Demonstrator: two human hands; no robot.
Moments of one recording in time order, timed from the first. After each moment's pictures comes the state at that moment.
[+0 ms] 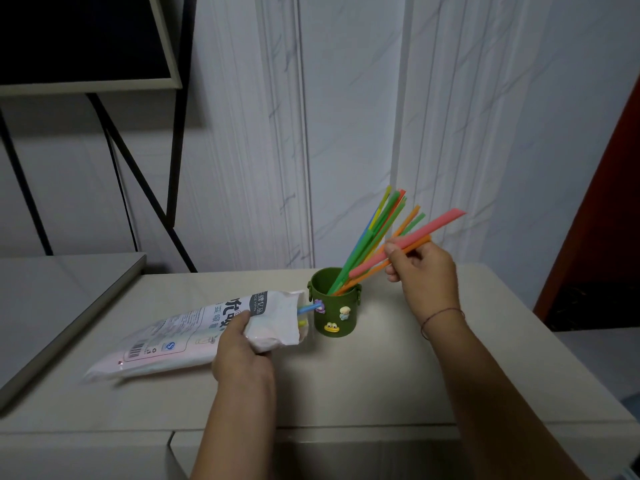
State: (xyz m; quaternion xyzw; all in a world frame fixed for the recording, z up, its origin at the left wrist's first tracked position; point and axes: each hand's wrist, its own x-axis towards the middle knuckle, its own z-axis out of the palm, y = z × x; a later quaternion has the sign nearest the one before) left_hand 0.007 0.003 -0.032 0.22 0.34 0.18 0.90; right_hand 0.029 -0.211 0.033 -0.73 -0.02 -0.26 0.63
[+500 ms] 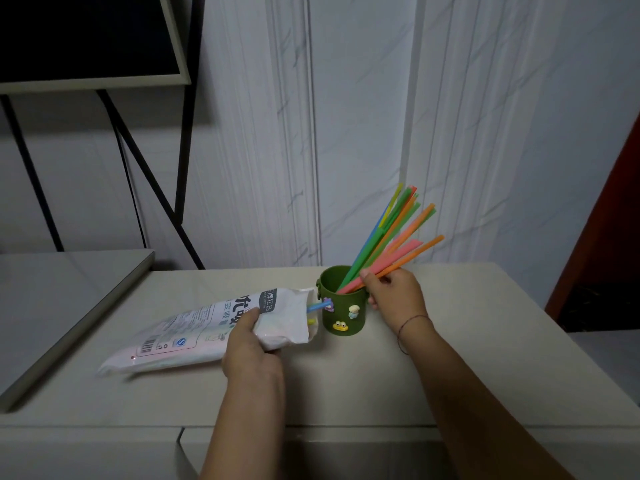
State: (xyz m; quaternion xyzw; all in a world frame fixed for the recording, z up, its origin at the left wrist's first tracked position) left_hand 0.000 -0.002 -0.021 0.20 0.33 0.18 0.90; right_hand 0.046 -0.179 -0.004 -0.81 0.02 -0.13 0.58
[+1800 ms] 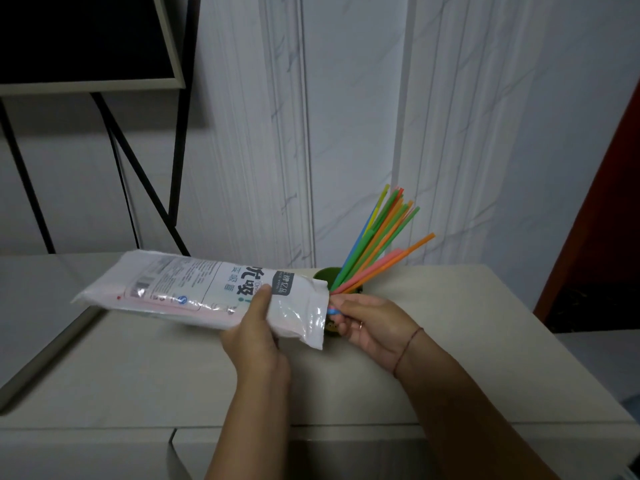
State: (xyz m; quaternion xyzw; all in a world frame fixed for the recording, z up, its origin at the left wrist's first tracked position) left_hand -0.015 -0.031 0.000 0.32 0.23 0.27 0.88; right_hand 0.001 -0.165 0.007 -0.52 0.02 0.18 0.84
